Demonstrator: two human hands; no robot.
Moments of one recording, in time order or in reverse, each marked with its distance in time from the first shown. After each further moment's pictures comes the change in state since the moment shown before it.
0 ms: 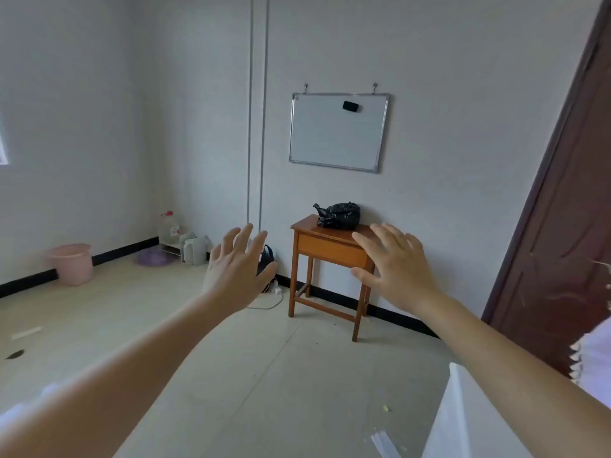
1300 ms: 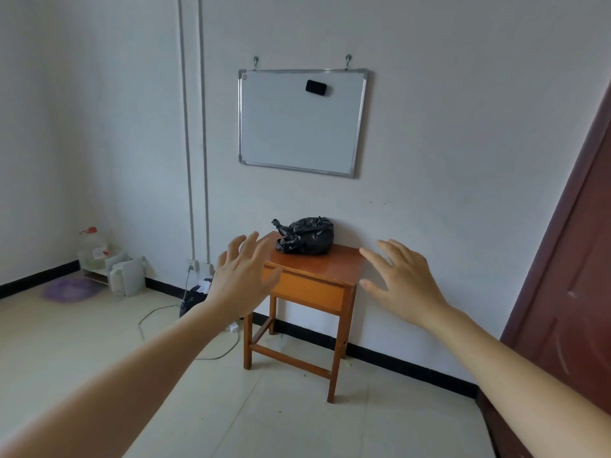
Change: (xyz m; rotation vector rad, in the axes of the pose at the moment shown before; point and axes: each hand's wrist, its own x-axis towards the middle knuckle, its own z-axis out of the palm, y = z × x) left_hand 0.443 0.045 0.283 -0.068 -0.053 0.090; right_hand 0.346 0.298 0.199 -0.025 -0.046 0.085
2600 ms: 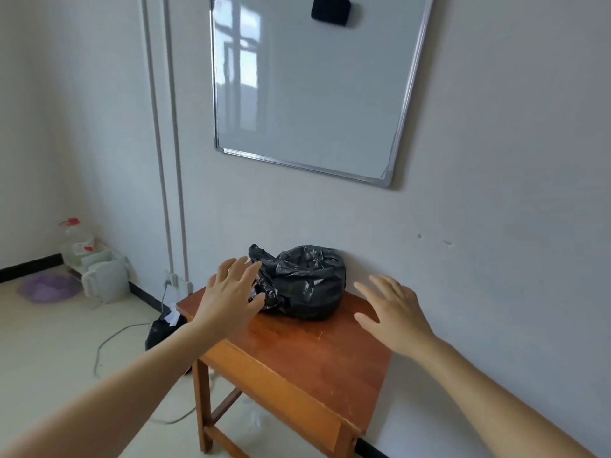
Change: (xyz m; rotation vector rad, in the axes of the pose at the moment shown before) left_hand 0.489 -0.065 0.324 0.052 -0.089 -0.236; right_hand 0.492 0.284 0.299 0.134 -0.145 -0.128
